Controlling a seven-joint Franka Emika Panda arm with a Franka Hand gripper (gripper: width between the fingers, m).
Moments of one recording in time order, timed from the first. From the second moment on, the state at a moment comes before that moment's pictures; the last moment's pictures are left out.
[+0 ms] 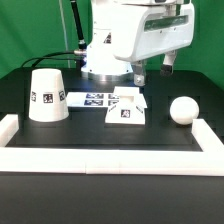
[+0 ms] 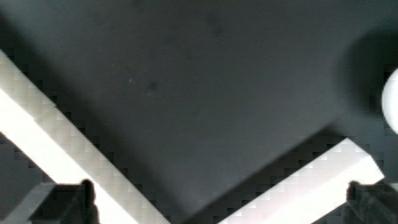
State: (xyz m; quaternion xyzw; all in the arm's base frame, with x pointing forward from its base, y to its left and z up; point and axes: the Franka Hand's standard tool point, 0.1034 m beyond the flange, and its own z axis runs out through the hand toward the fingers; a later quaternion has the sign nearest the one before) arm 0.565 0.055 0.121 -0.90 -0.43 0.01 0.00
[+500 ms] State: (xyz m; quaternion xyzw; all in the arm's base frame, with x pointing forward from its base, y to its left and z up) arm 0.565 0.055 0.120 -0.90 -0.43 0.01 0.00
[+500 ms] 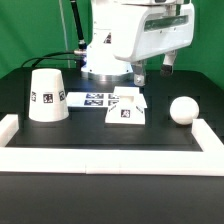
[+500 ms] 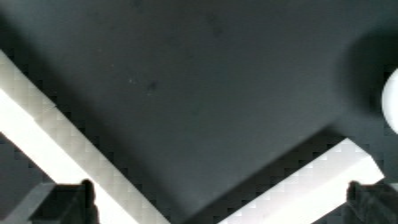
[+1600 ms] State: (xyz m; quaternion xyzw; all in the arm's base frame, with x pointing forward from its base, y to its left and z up) arm 0.492 0.019 0.112 -0.97 -0.22 0.01 -0.01
